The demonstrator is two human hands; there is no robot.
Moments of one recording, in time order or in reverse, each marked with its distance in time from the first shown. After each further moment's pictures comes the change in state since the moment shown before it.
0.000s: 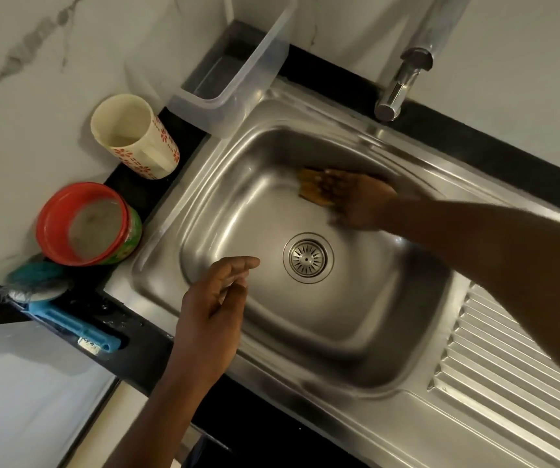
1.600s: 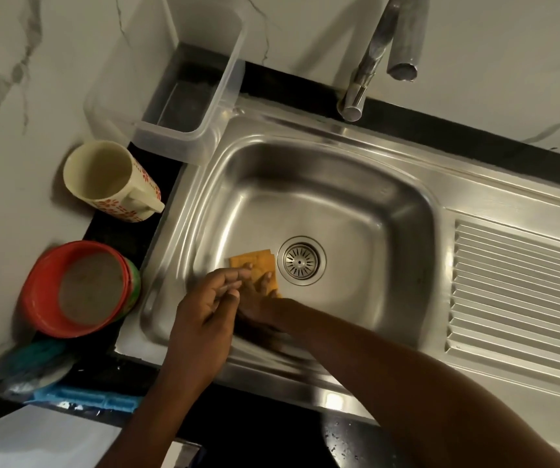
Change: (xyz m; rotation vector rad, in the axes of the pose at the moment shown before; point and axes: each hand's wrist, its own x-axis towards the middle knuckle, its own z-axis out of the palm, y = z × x) left_hand 0.056 -0.017 -0.054 0.026 -0.266 0.069; right_hand 0.036 -0.209 -0.206 1.691 -0.424 0.423
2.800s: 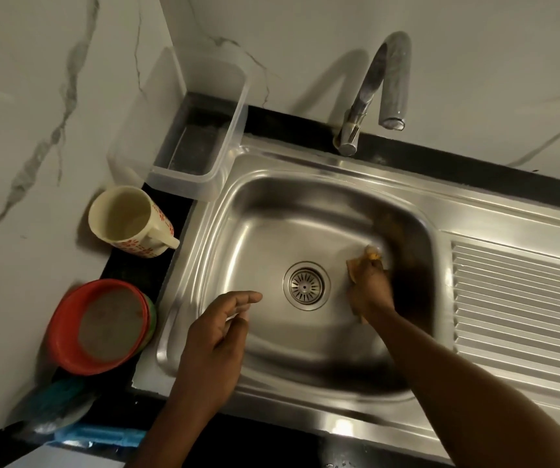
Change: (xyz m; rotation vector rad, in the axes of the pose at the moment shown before) left_hand 0.006 0.015 -0.013 0.072 -0.066 0.037; right_hand -0.028 0.166 -0.076 0.394 0.834 0.343
